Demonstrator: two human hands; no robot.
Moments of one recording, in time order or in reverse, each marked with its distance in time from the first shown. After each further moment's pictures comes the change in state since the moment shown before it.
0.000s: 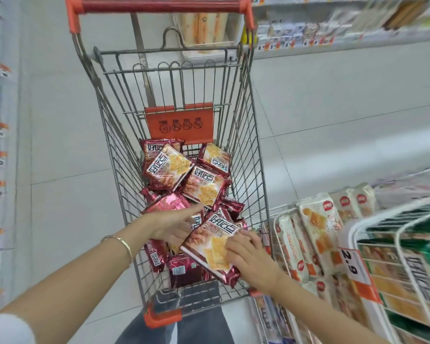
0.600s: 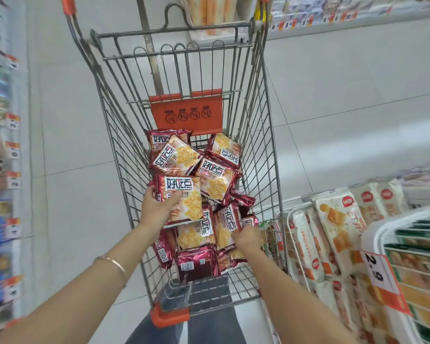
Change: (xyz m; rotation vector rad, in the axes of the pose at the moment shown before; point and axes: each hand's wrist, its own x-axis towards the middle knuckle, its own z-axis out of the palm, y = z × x) left_hand 0.024 -0.040 -0.026 -0.424 0.864 0.421; right_hand 0.015 0.023 0.121 0.409 -0.723 1.634
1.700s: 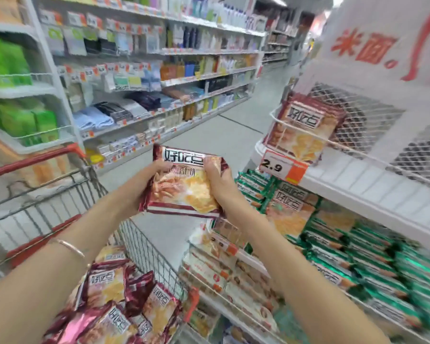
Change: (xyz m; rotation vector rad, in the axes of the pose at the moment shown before) left_hand -0.325 0.260 0.069 0.124 -1.181 0.425; right_hand -0.371 0.040 -0.310 1.131 0.552 -0.527
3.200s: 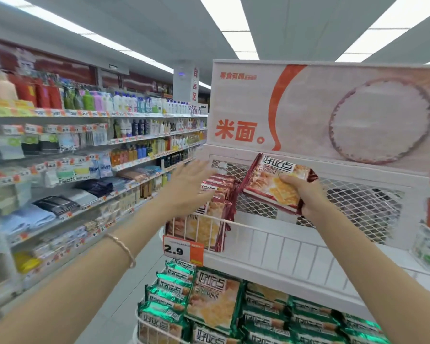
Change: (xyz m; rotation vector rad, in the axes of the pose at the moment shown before) left_hand 0.131 0.109 0.282 1.512 -0.032 1.011; right_hand 0.009 -0.077 -0.411 0.394 0.612 -0.239
